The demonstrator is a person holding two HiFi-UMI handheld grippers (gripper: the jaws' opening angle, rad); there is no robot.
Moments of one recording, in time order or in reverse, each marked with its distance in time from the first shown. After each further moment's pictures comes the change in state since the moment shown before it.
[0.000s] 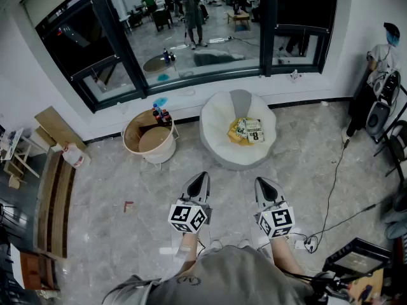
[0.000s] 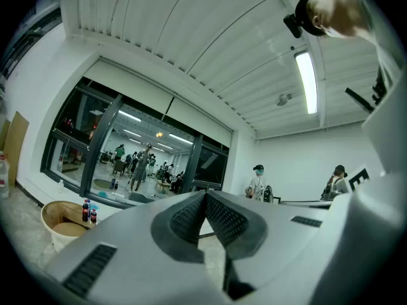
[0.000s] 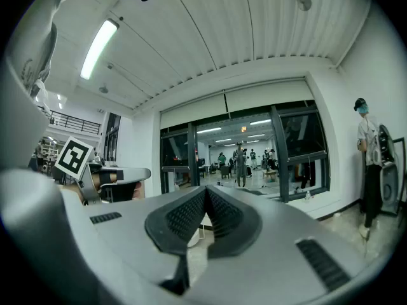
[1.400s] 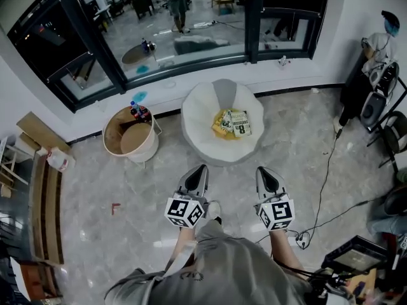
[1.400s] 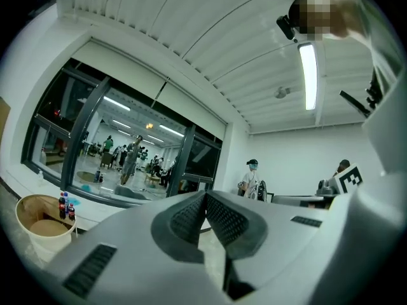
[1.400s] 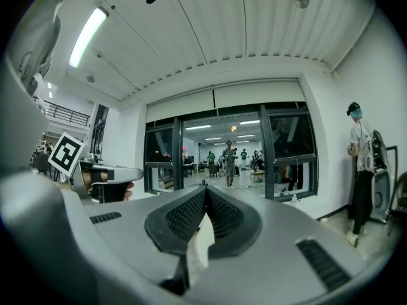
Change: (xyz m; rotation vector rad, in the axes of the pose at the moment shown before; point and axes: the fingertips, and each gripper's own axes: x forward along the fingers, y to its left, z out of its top) left arm 0.146 0.000 -0.037 0.000 0.058 -0.090; right arm 0.076 -0.129 -0.005 -0.027 0.012 -0.096
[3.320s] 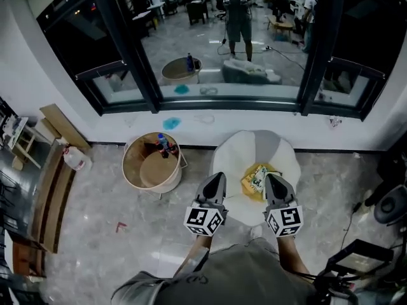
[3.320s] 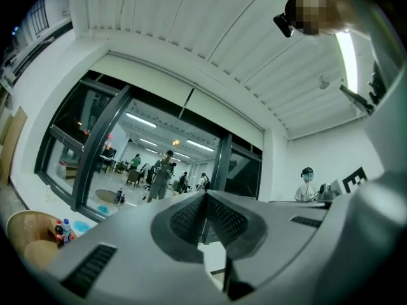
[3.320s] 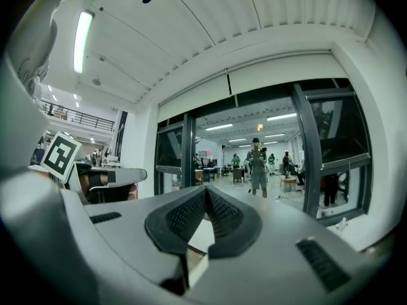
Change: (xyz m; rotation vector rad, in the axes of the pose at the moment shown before) left arm 0.286 0.265 0.089 -0.002 -0.164 0.261; right arm 0.444 -0.068 0.054 -0.036 -0.022 0.259
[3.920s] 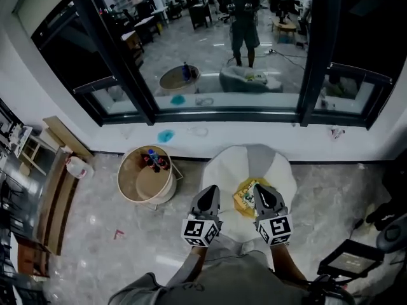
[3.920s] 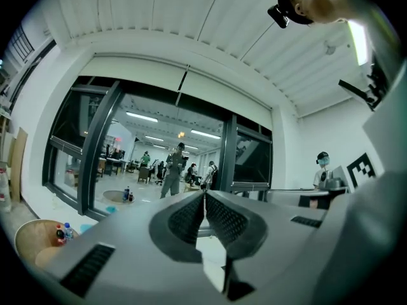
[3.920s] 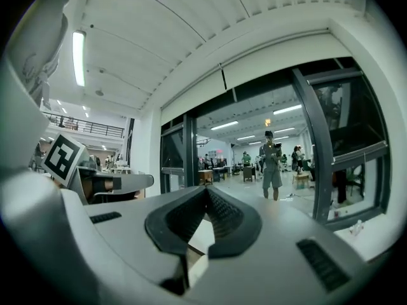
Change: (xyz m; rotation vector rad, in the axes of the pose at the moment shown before) left arm 0.142 -0.045 -0.051 0.103 0.102 0.109; right arm 0.060 -0.136 -0.012 0.045 -0.001 0.125
